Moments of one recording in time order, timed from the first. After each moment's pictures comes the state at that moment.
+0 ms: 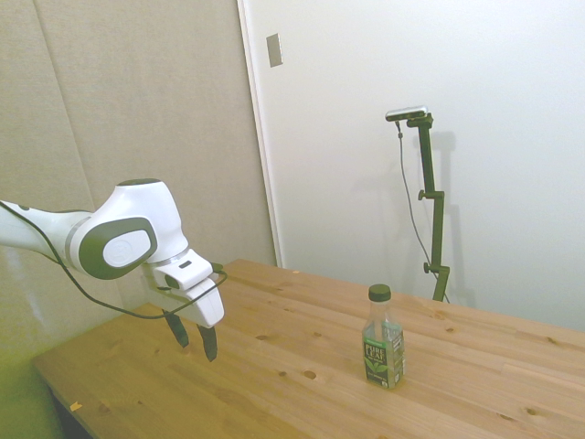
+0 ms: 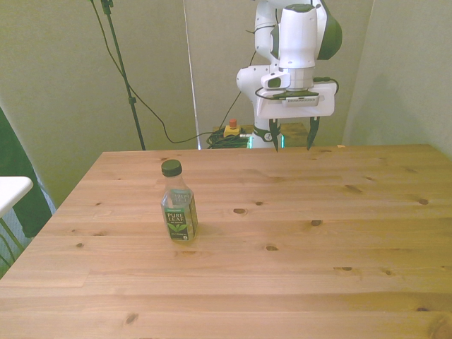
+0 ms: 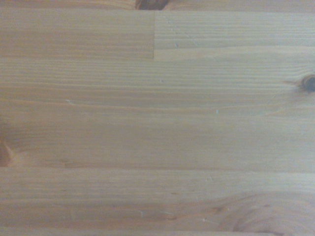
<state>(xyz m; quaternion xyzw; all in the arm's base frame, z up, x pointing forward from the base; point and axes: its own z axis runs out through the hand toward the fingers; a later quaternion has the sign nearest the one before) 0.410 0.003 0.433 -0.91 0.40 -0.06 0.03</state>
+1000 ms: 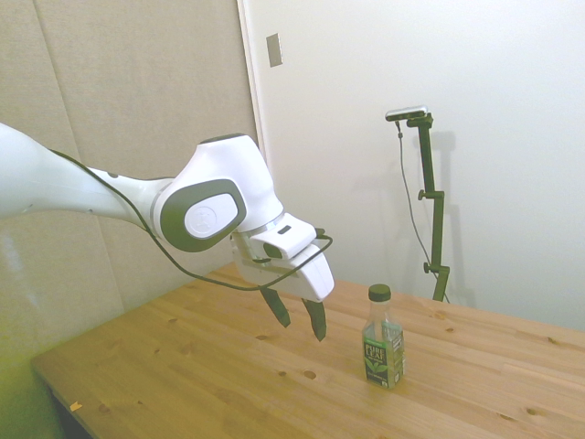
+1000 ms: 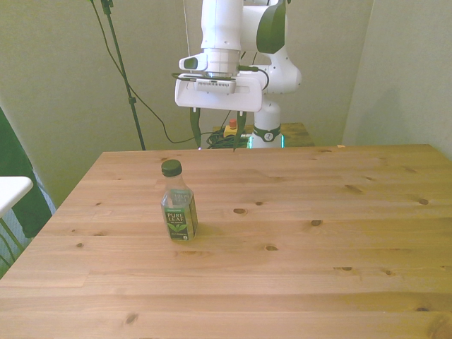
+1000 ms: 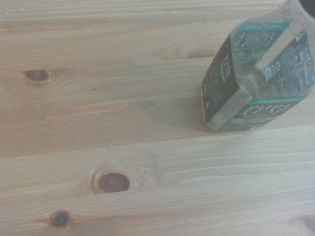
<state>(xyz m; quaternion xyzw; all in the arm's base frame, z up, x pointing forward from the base) 0.469 -0.186 0.494 -0.88 0.46 -0.14 0.00</state>
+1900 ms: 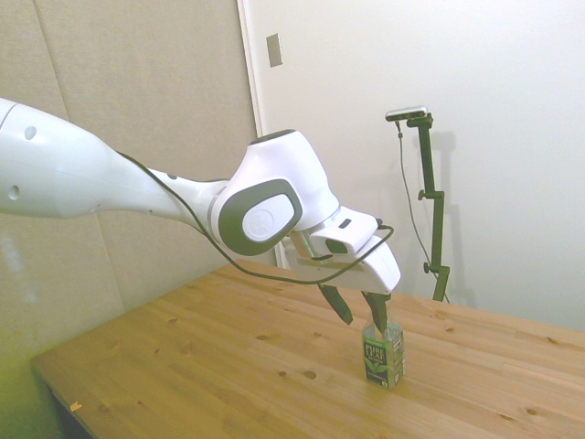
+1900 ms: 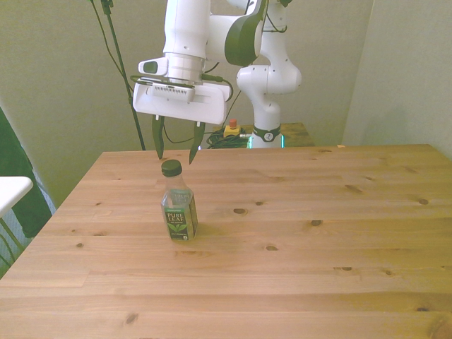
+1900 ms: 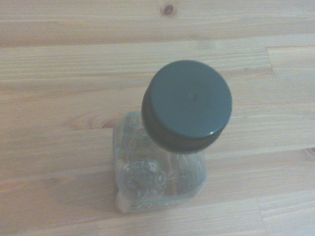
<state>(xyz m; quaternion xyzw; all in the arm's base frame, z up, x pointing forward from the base) 0.515 -0.267 0.496 -0.87 0.46 -0.19 -0.02</state>
